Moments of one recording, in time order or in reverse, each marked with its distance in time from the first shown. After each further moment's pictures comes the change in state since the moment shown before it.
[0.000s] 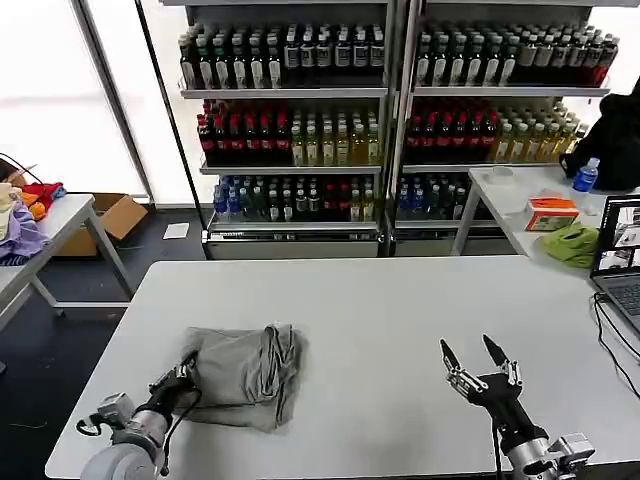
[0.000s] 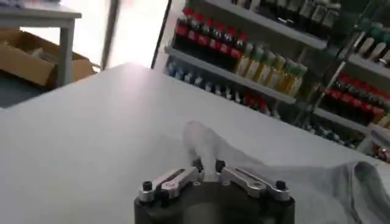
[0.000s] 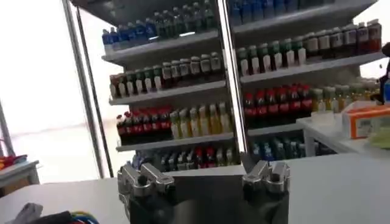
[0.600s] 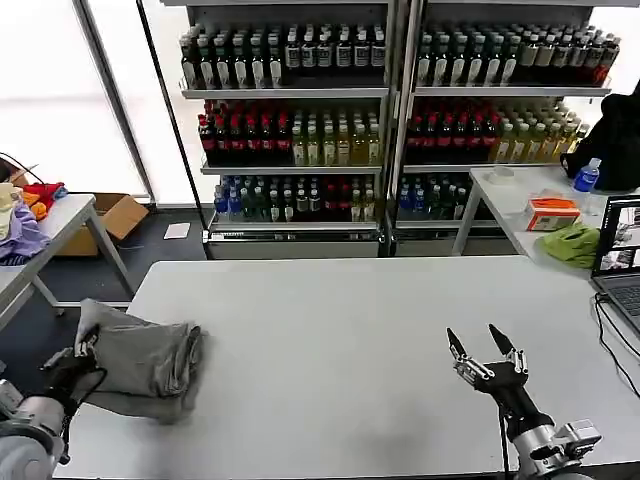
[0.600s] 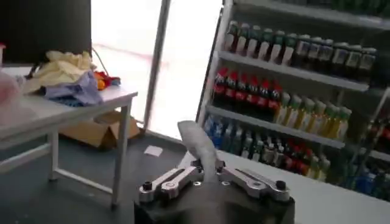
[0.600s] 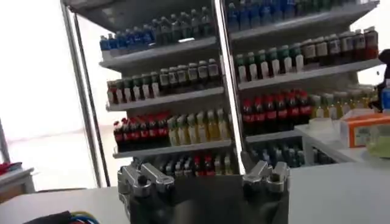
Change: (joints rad) left arm 0.074 0.173 -0.304 -0.103 -0.110 0.045 0.005; right arm 0.036 -0.032 0.011 -0.018 0.041 0.001 0.005
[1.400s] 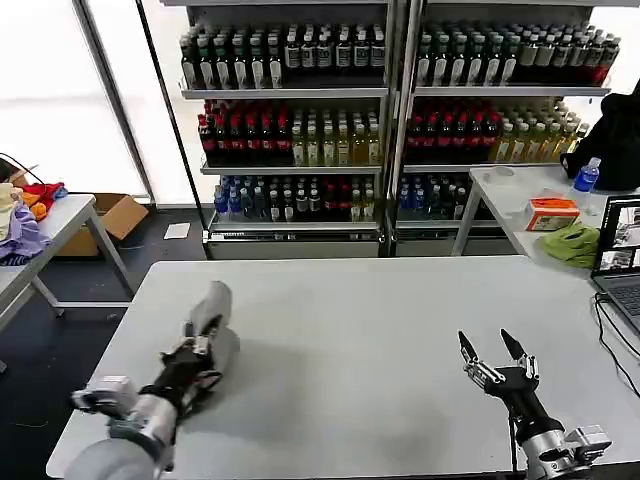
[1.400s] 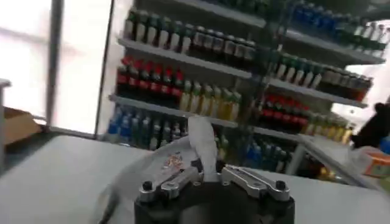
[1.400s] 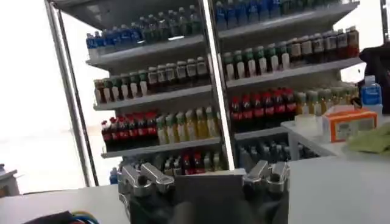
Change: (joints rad) left arm -0.097 -0.068 0.534 -0.242 0.096 0.045 -0.170; right arm -0.026 0.022 0.030 -0.019 0.006 0.005 0.008
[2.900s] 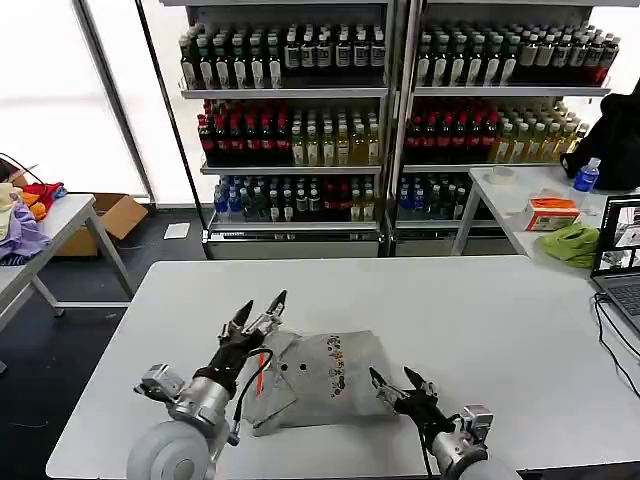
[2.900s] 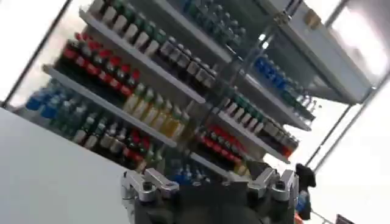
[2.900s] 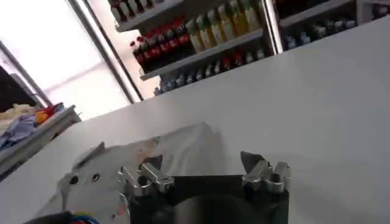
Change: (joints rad) left arm -0.070 -0.189 0.014 0.079 -0.090 -0.135 0.150; right arm 0.266 0.037 -0.418 -0.122 0.117 -0.315 0.134
